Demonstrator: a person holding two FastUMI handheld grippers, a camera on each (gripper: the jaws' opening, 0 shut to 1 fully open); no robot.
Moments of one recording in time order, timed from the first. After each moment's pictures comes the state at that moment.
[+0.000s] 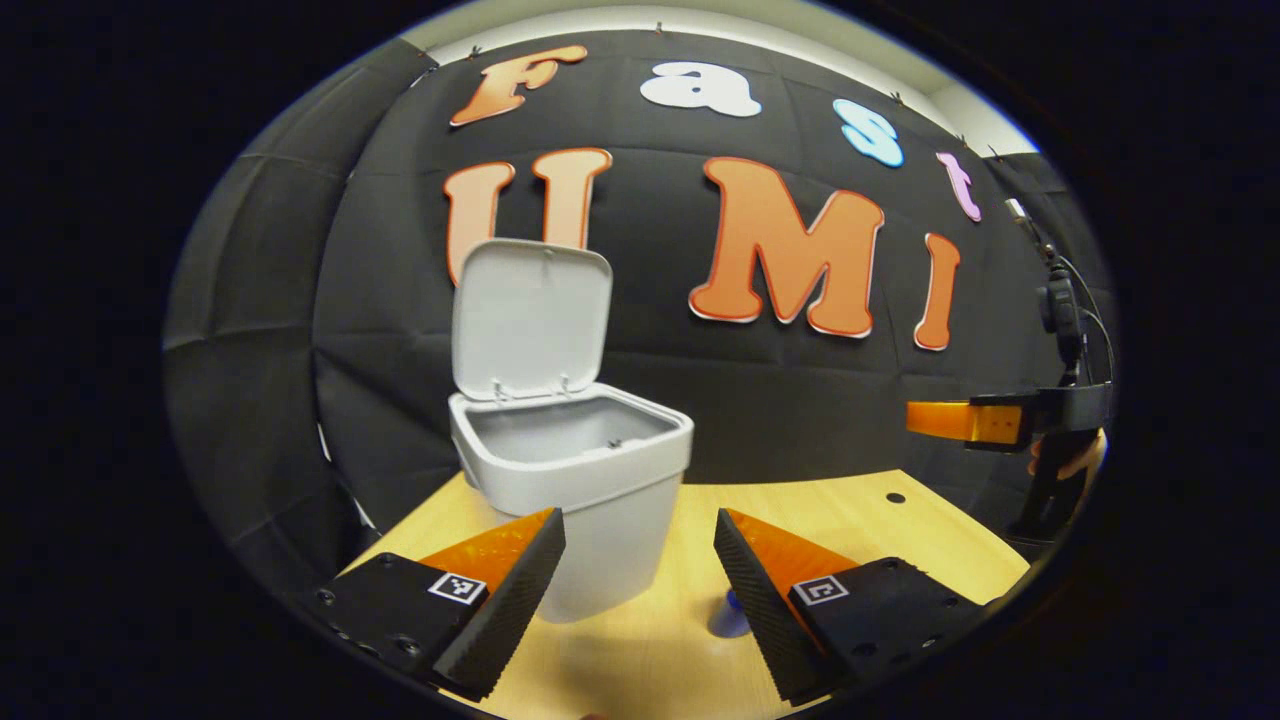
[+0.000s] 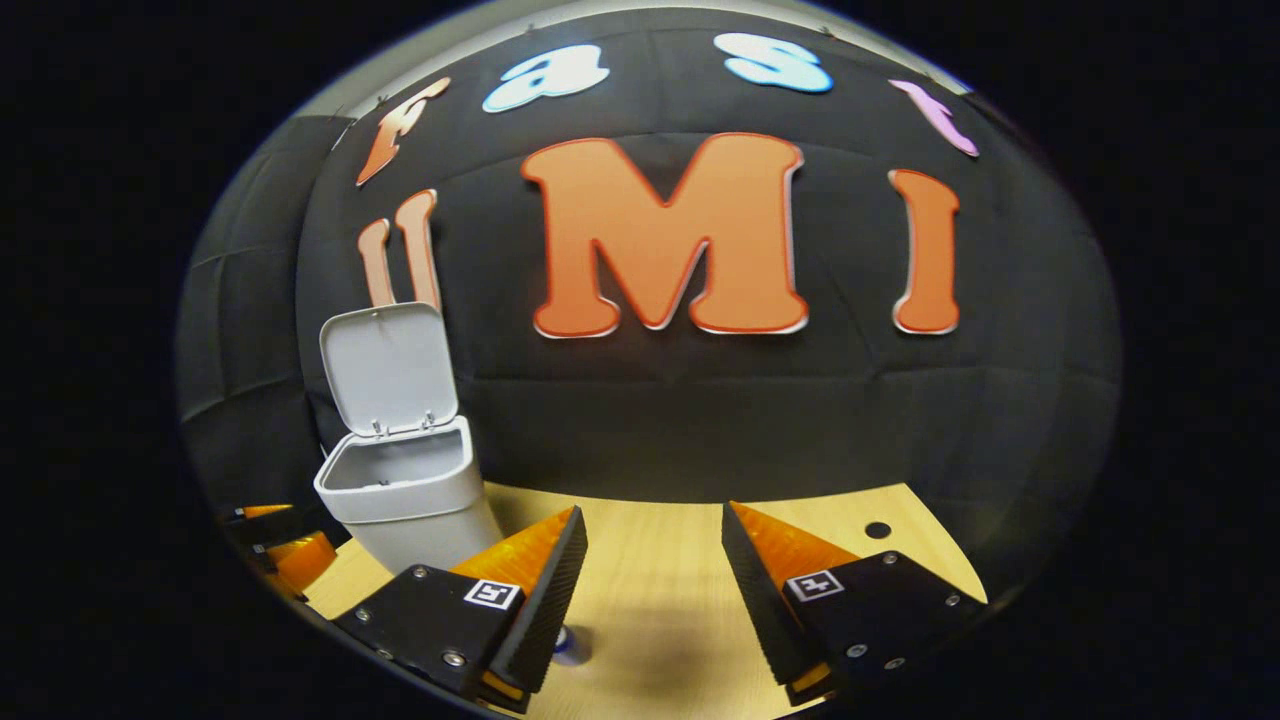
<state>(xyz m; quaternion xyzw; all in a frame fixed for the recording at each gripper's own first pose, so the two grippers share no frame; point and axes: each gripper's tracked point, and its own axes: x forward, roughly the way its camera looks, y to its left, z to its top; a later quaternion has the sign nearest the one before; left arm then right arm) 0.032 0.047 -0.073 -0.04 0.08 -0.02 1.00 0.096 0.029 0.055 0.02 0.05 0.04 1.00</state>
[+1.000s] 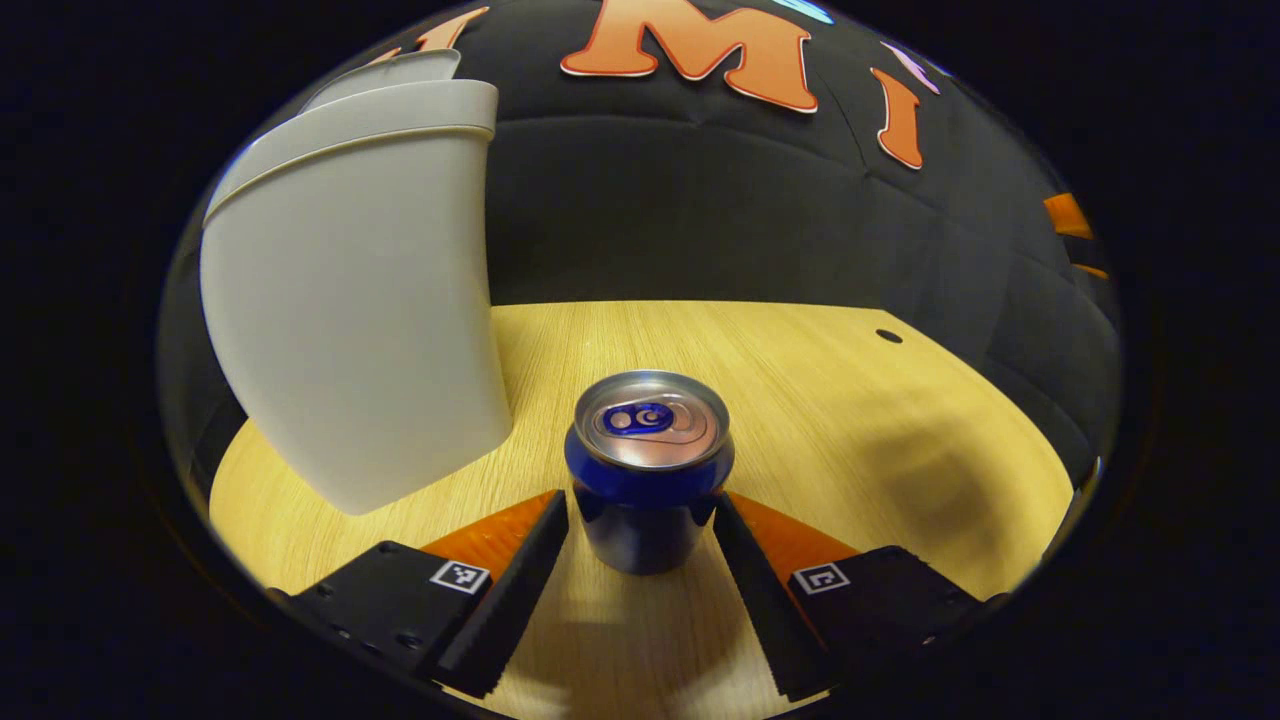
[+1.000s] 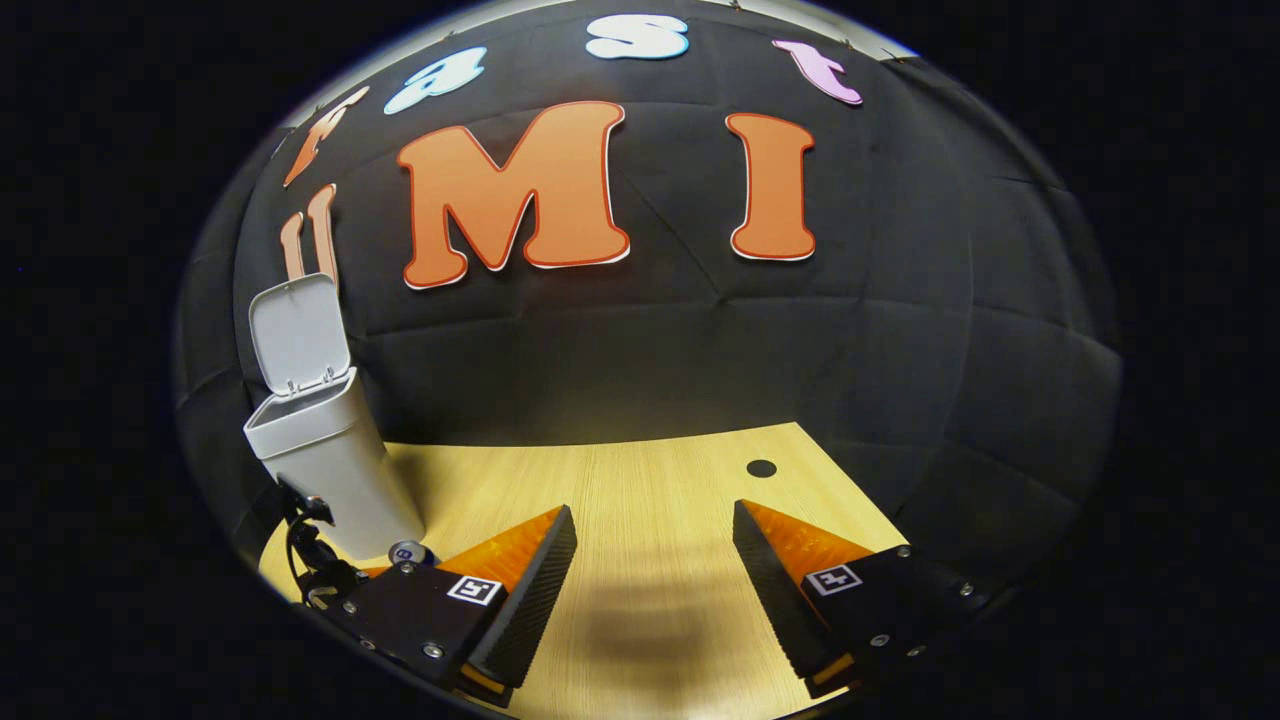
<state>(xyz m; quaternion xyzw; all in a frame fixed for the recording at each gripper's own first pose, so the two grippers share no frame) 0.108 -0.085 -0.324 0.00 0.26 -0.08 0.96 0.058 -0.097 -0.012 0.02 0.11 -0.05 0.99</state>
